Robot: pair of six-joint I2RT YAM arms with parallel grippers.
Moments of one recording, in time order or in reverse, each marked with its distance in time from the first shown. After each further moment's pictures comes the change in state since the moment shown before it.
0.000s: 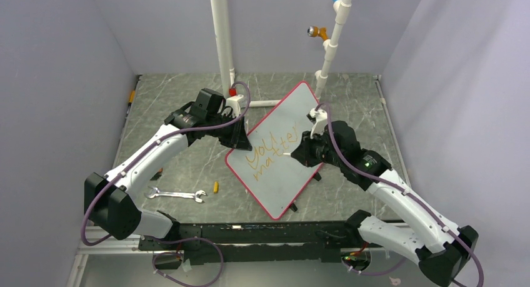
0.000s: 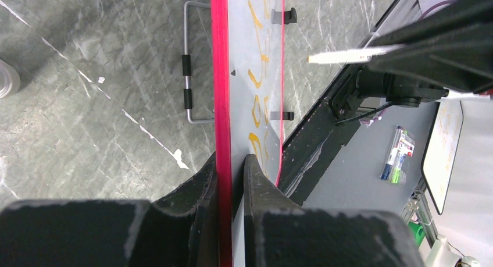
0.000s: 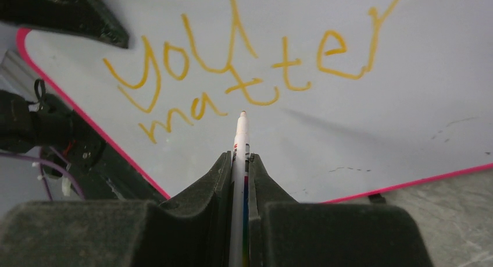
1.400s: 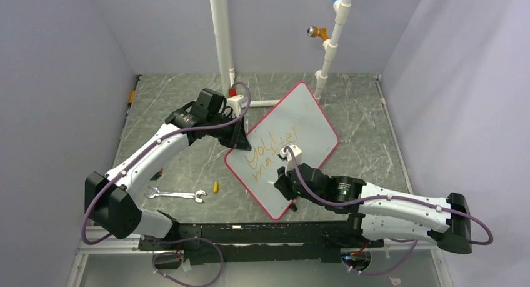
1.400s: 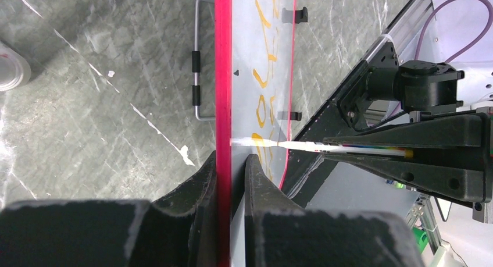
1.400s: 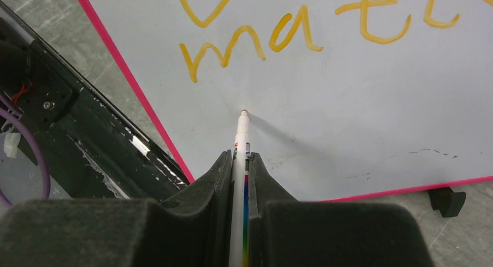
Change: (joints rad) left arm -0.005 0.009 0.009 -0.022 -0.039 -0.006; right arm 0.593 0.015 -0.191 0.138 0.476 0.130
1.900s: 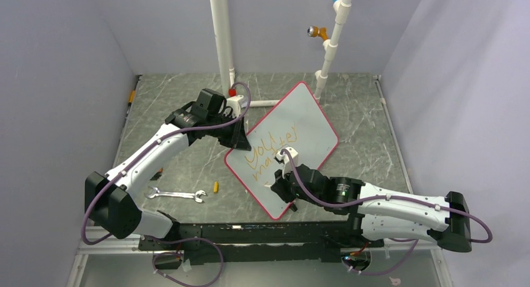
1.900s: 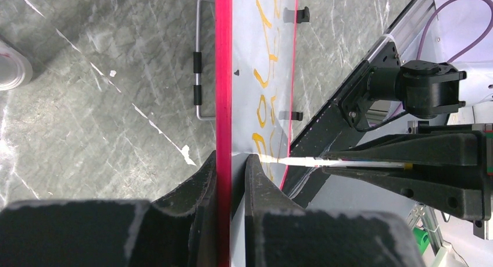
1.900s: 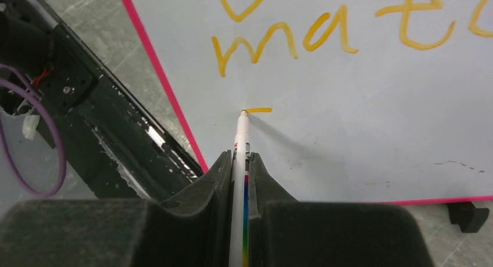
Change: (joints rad) left arm 0.000 0.000 0.000 -0.003 -0.007 0.005; right arm 0.017 0.011 -0.001 0.027 -0.044 -0.022
